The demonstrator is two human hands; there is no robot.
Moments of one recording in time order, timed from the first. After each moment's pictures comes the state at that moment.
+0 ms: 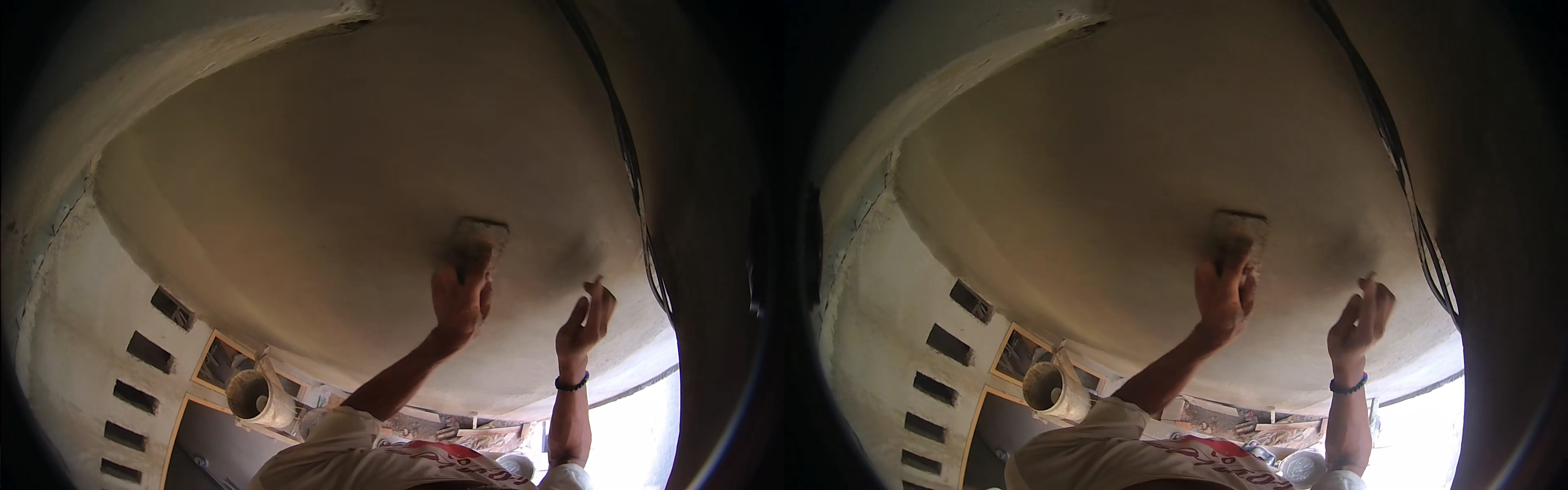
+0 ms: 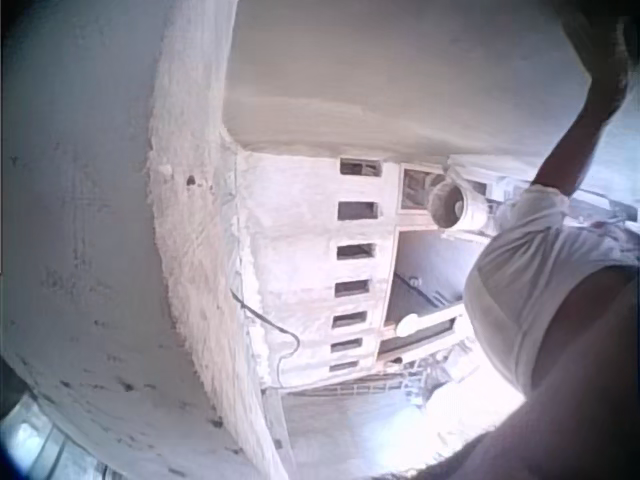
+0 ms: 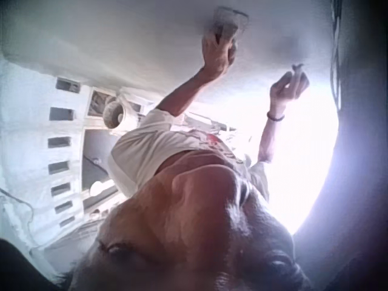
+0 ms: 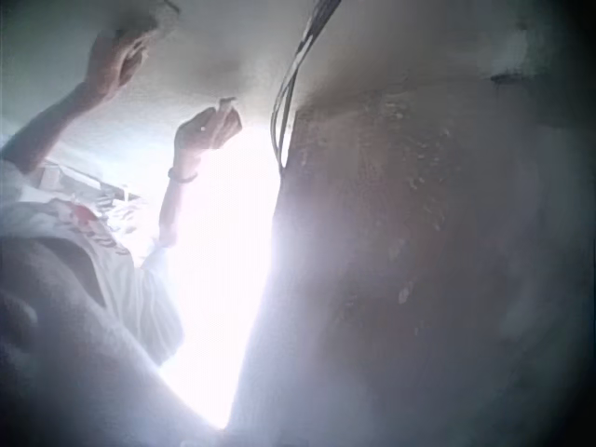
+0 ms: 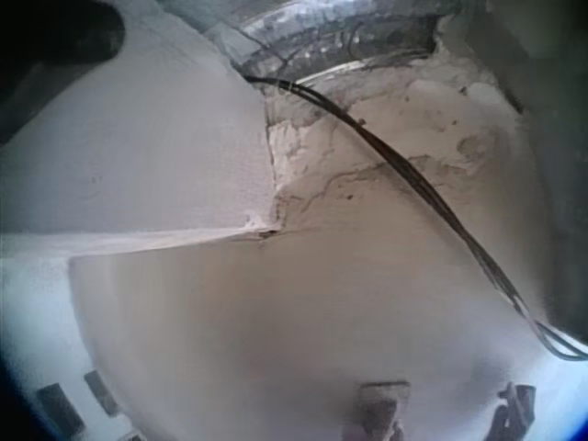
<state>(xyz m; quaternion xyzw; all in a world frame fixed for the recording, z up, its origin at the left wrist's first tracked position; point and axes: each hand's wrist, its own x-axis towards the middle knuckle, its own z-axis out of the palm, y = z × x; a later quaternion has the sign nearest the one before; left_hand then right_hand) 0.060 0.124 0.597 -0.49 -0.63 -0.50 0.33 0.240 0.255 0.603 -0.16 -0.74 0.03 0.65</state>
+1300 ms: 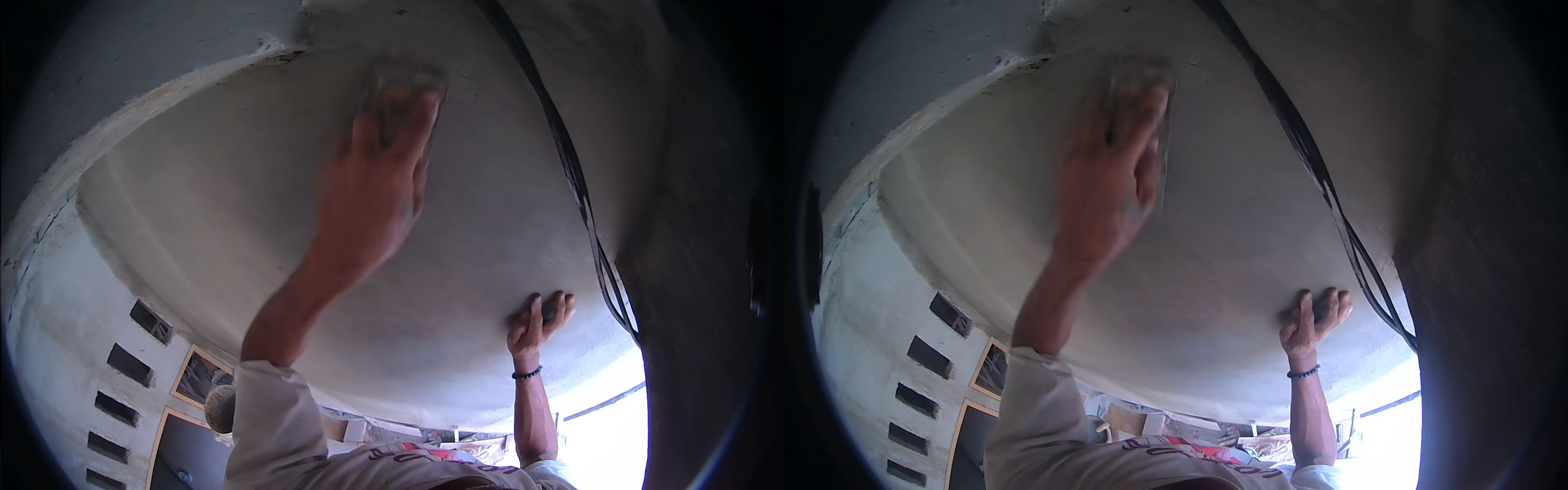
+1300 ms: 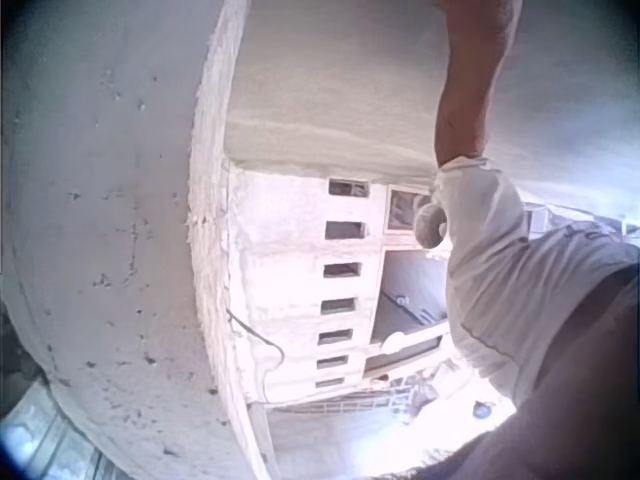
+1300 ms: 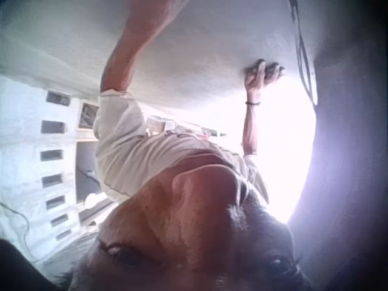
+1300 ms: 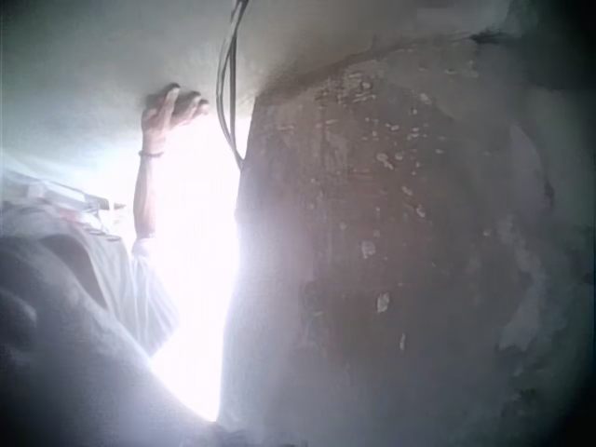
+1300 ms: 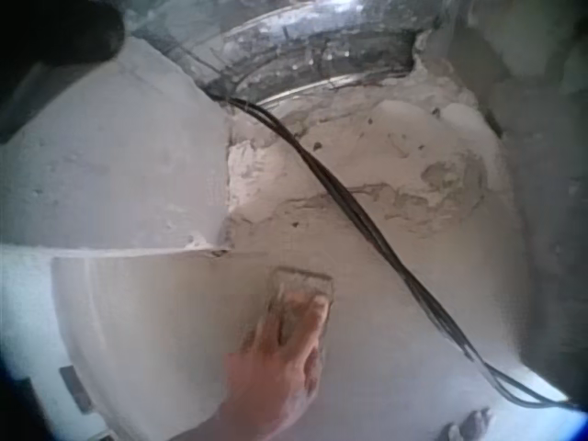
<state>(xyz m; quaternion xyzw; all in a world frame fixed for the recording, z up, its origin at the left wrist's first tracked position) 0.057 0.121 0.839 -0.52 -0.64 -0.24 0.52 0.217 0.329 0.519 -0.15 -0.70 -0.10 0.69</state>
